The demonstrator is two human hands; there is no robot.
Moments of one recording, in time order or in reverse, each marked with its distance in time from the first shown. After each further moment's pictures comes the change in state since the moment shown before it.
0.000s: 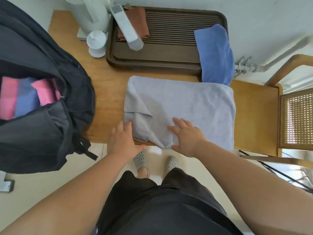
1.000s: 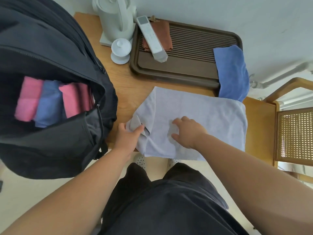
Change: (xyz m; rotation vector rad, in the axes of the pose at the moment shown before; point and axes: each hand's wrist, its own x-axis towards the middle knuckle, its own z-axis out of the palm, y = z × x) left_hand 0.030 -0.051 -0.044 -1.237 -0.115 -0.452; right_hand 0.046 -0.072 -0.067 0.012 -0.008 0.145
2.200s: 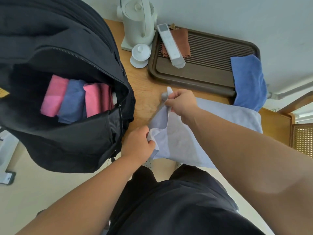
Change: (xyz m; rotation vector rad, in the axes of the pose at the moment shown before) left_hand -0.025 0.002 -0.026 0.693 0.086 0.531; right_hand 0.052 -0.089 -0.074 1.131 0.282 0.204
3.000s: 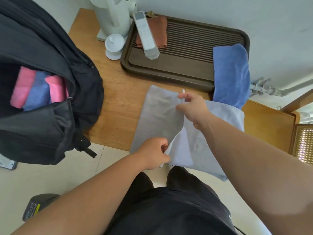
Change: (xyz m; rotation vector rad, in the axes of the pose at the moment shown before) left_hand -0.013 0.125 0.098 -0.095 -0.494 -0.026; right_hand 0.043 0.090 -0.134 0.018 -0.121 -0.004
